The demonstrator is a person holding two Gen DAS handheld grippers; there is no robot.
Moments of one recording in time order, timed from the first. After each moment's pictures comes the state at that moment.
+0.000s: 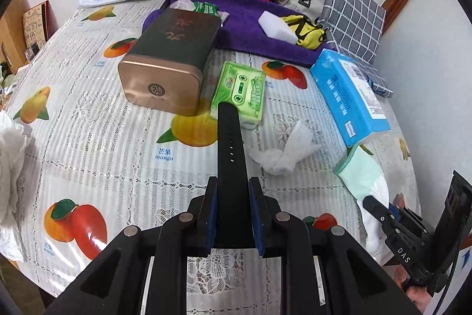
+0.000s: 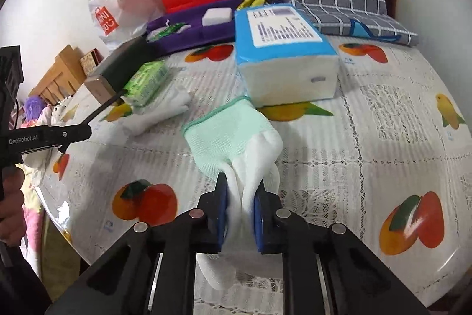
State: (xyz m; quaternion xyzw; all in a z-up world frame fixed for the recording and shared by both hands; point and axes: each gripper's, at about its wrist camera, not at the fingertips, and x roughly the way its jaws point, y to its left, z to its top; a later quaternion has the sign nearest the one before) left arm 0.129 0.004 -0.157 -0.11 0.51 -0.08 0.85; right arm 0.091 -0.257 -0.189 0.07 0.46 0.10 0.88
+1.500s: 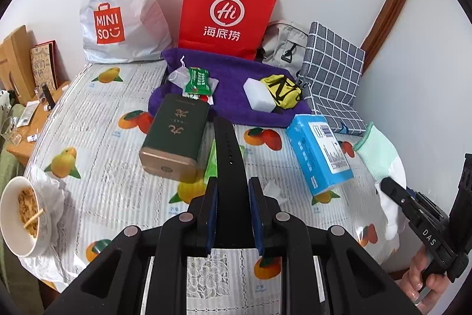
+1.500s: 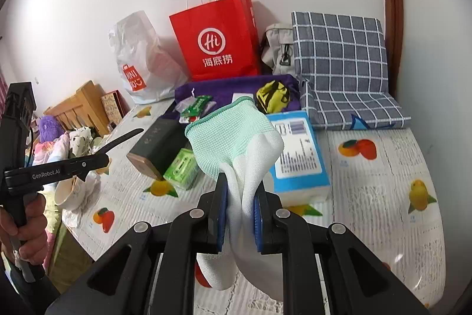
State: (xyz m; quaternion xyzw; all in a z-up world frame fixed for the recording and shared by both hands) left arm 0.134 0.016 -0.058 -0.11 0.44 -0.08 0.89; right arm 0.110 -0.257 -0.063 0.06 0.37 0.13 0.92
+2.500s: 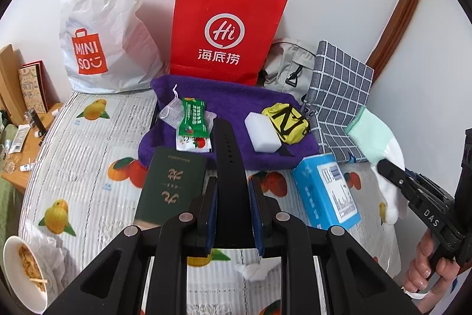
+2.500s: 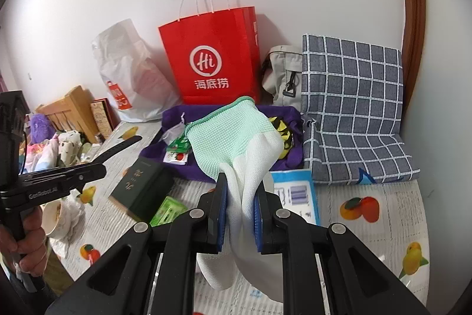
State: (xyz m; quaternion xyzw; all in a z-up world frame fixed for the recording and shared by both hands) left arm 0.218 0.013 -0.045 -0.10 0.43 -0.09 0.89; right arm 0.211 -0.241 -0.037 0.03 0.37 0.11 0.92
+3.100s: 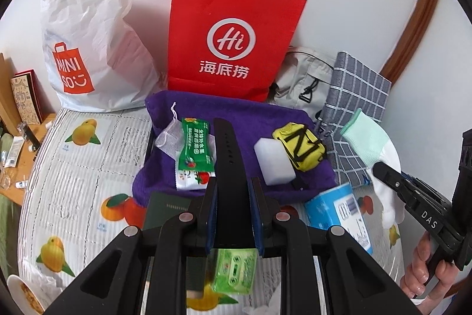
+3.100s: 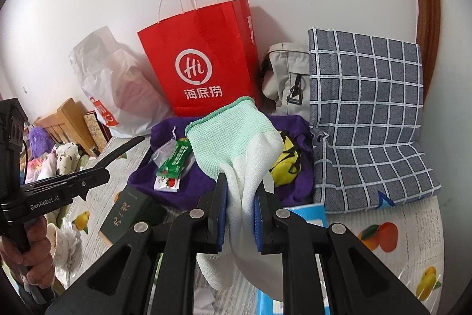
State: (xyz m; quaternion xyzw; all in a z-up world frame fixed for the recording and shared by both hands) left arm 0.292 0.016 -0.054 -0.10 0.44 -0.08 0.89; right arm 0.288 -0.238 -0.052 0.06 0.38 0.12 0.91
